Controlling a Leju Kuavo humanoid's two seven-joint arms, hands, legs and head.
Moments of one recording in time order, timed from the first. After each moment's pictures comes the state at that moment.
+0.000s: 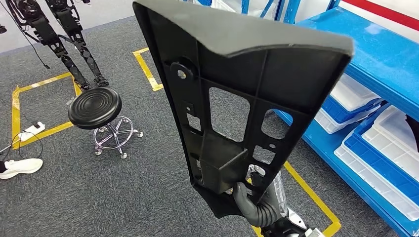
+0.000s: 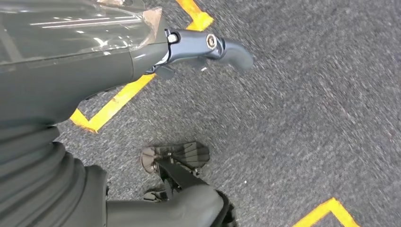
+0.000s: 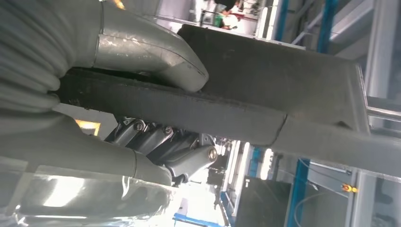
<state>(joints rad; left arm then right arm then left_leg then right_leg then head) -0.05 0.00 0.10 -0.20 -0.10 0.05 -0.70 0.05 -0.12 0.53 -1.97 0.05 -0.05 -0.59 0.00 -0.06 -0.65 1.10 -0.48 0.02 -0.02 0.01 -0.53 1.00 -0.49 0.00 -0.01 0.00</state>
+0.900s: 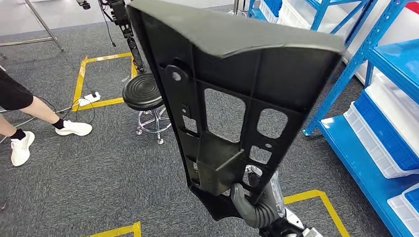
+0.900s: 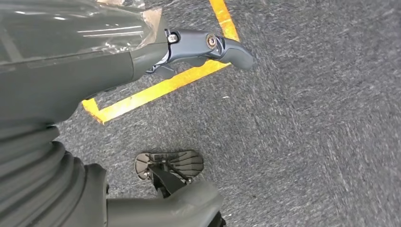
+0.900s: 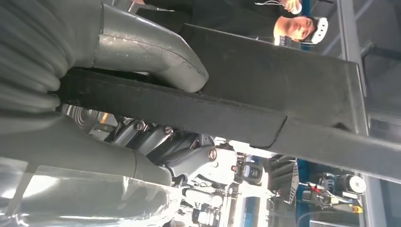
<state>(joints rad) -0.05 0.00 0.11 -0.21 -0.10 0.05 -0.70 0.05 -0.12 0.54 -1.96 0.06 -0.04 -0.59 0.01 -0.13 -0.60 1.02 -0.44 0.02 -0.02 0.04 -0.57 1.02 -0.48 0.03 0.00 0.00</state>
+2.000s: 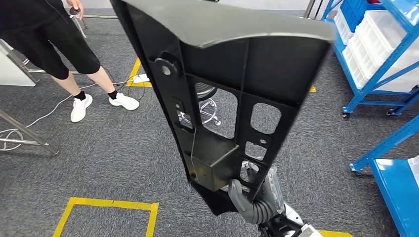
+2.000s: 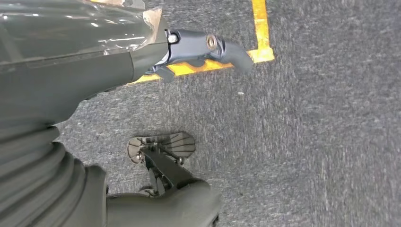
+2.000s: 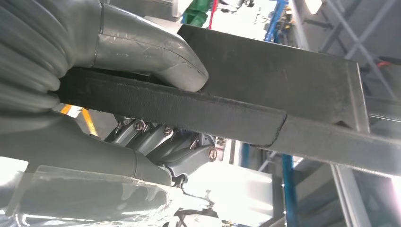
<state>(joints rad) -0.07 -0.02 0.11 -0.21 -0.12 0.03 -0.70 0.01 -0.11 0.55 -1.96 0.08 -0.03 -0.55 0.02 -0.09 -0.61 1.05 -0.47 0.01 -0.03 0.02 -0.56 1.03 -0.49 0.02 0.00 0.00</state>
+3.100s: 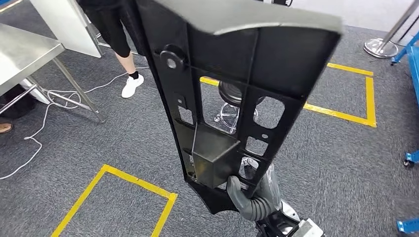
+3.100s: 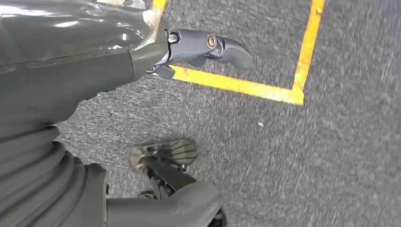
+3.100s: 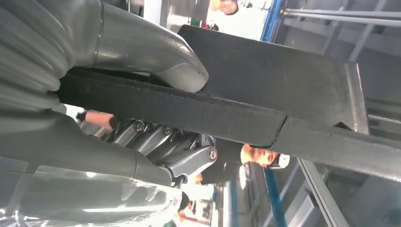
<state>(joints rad) -0.07 -0.02 0.13 -0.21 -0.12 0.05 -0.70 0.02 -0.09 0.54 -1.95 0.06 -0.01 -0.56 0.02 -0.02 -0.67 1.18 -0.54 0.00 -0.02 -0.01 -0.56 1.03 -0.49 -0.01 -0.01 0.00</state>
